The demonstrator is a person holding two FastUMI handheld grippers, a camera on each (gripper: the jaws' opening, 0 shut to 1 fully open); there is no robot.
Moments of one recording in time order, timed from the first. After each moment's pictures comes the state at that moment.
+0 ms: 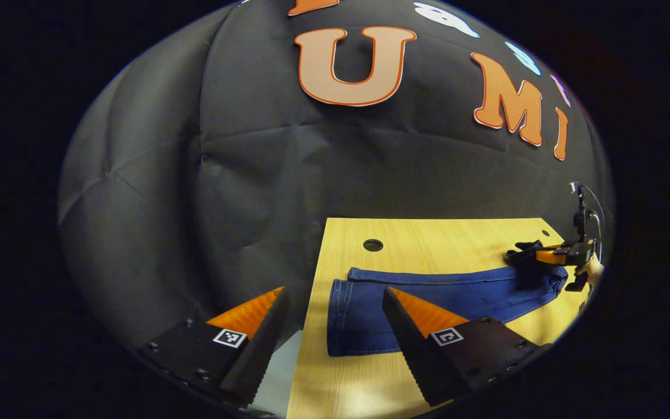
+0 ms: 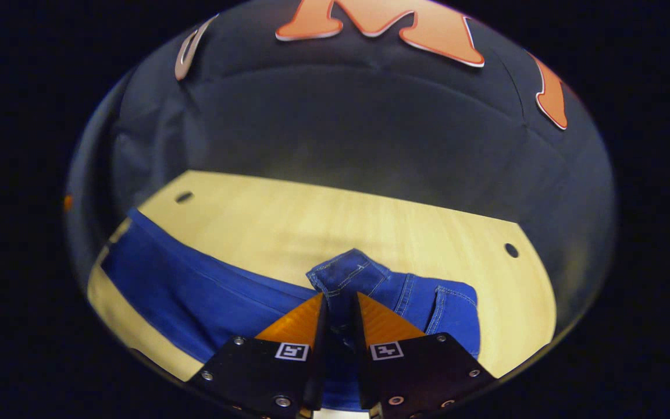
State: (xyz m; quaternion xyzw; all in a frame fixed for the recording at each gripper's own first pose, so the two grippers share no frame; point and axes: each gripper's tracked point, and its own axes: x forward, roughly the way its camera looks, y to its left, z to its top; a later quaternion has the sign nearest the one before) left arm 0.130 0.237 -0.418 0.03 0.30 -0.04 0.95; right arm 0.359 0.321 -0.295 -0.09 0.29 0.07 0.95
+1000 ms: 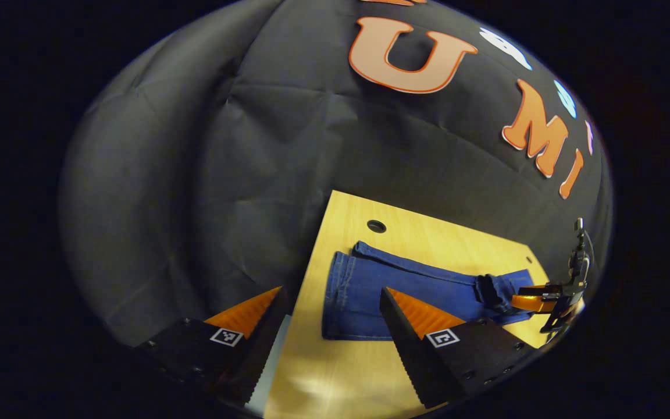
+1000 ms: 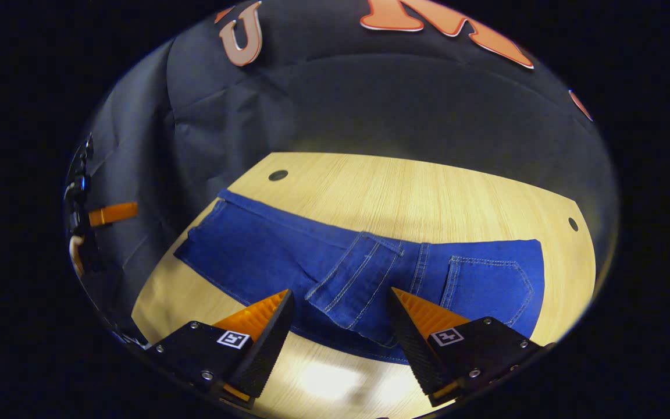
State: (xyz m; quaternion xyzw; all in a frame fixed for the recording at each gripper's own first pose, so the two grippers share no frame) left arm 0.105 0.266 -0.481 -0.13 0.36 -0.05 0.92; right arm 0.278 0.433 -0.324 -0.05 0.37 0.17 0.91
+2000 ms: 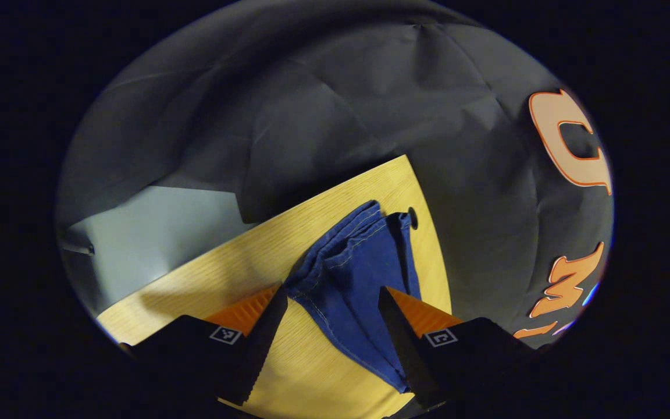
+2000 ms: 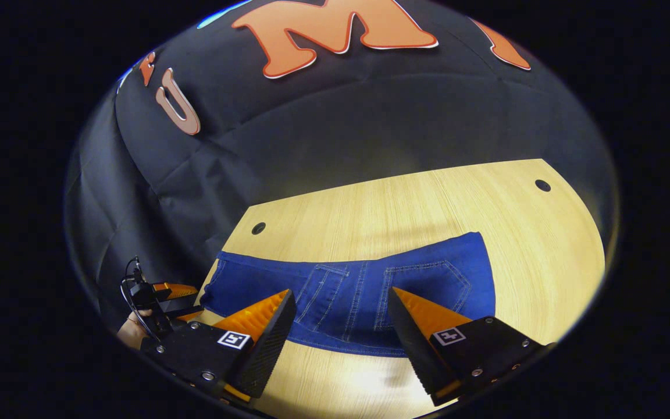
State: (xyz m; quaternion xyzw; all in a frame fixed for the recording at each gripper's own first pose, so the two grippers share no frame) left arm 0.094 0.240 -0.559 -0.47 0.42 0.09 0.77; right arm 0.287 0.350 -0.255 0.07 0.35 0.11 0.93
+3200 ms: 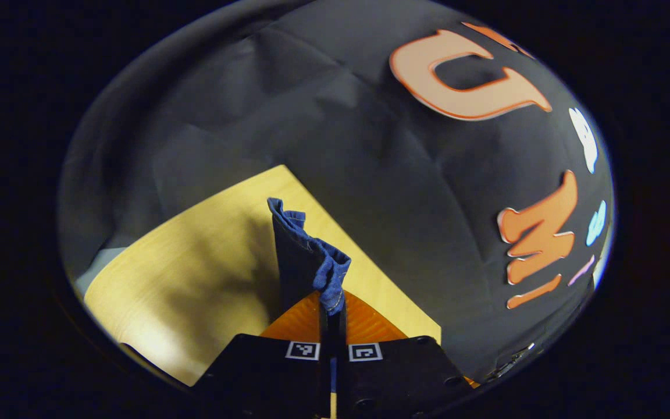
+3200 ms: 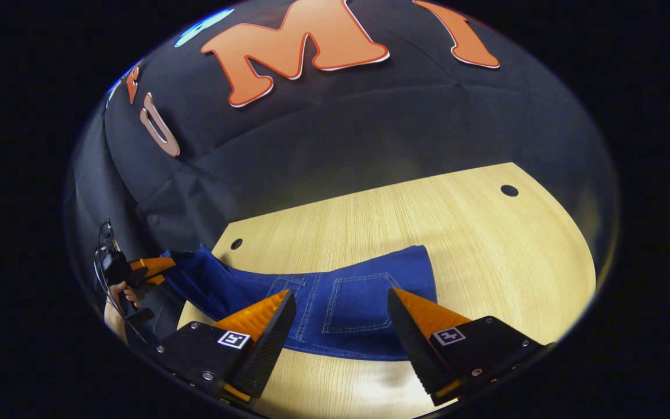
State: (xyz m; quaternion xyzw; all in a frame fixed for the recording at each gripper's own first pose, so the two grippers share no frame) left arm 0.167 0.103 -0.398 -0.37 0.33 -0.05 0.87; right arm 0.289 0.266 -0.223 0.08 0.30 0.07 0.95
